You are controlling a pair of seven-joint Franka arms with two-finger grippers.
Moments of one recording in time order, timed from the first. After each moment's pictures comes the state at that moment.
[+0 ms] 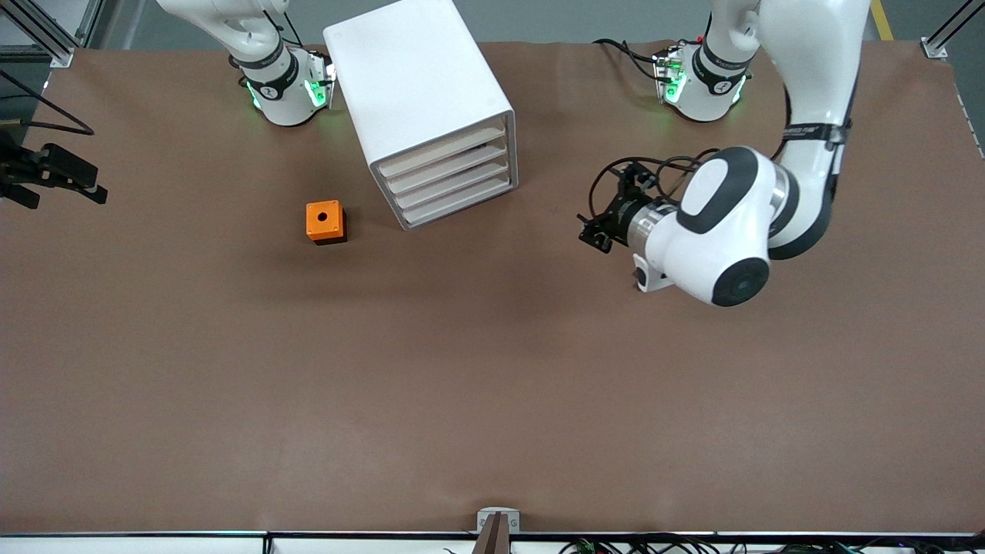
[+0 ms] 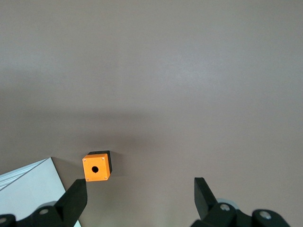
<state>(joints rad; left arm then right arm) -0.41 0.50 0.00 -1.45 -0.65 1.32 -1.55 0.00 -0.04 -0.09 -1.60 0.03 1.54 -0.13</state>
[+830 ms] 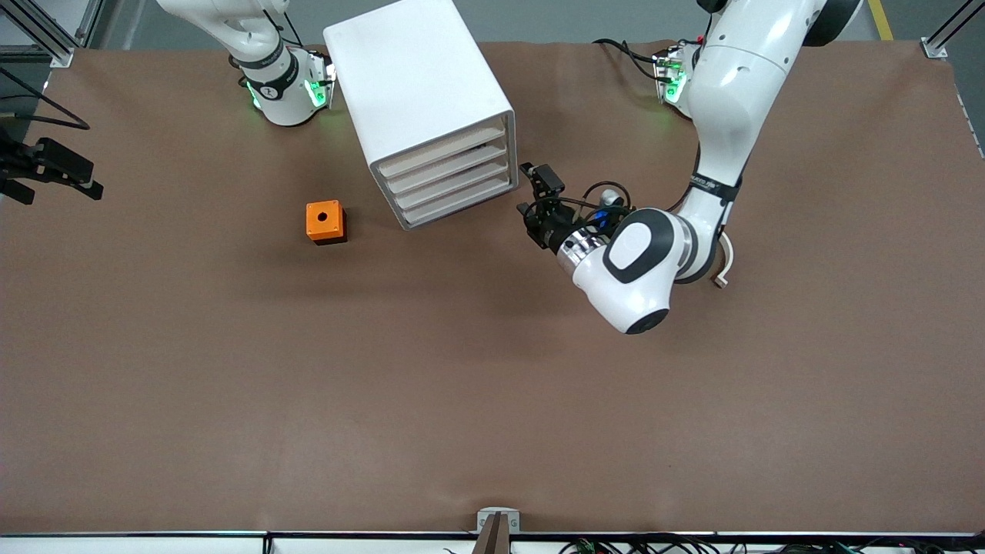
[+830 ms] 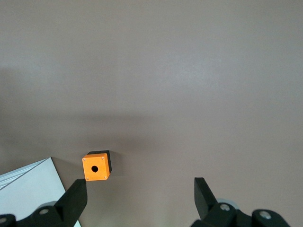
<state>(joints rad) -0.50 0.73 -0.01 -1.42 -1.03 1.31 -2.24 0.00 -0.06 -0.09 -1.60 0.02 1.54 -0.13</state>
